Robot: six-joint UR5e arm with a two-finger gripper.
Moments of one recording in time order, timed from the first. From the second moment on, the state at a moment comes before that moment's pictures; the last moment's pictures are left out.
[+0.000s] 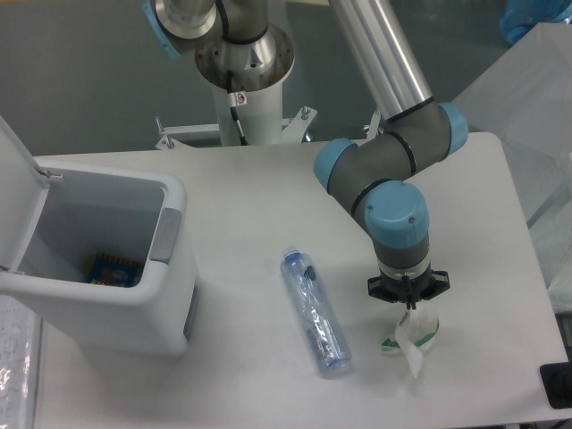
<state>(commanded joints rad) 2.56 -2.14 -1.50 -0.85 1.72 0.57</state>
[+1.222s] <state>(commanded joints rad) 2.42 -1.59 -1.59 -0.86 1.08 0.50</state>
